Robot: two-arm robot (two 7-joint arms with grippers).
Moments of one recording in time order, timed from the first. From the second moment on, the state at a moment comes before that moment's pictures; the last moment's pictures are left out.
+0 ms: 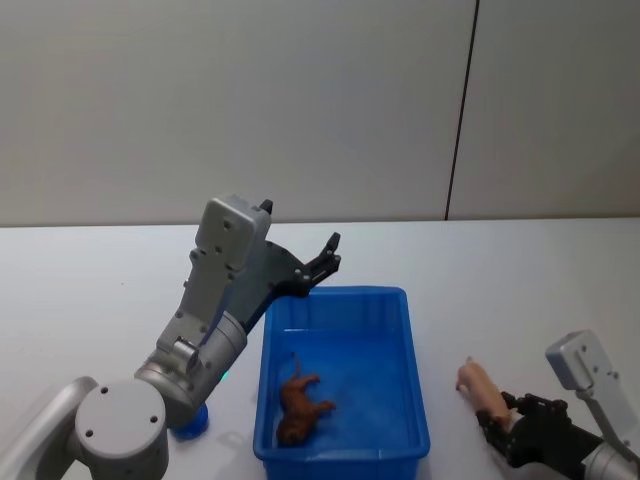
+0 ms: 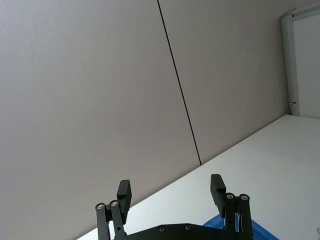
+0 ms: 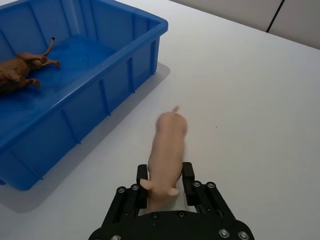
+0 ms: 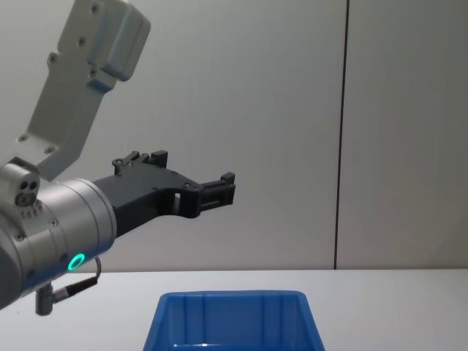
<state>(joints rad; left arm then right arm) -0.24 0.38 0.45 -1.63 -0.20 0.01 -0.01 0.04 0.37 -0.29 -1.46 0.14 0.21 0.38</state>
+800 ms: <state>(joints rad) -0.24 0.38 0.45 -1.63 -0.20 0.01 -0.01 0.06 0.38 -0.28 -1.50 0.12 0.11 0.37</state>
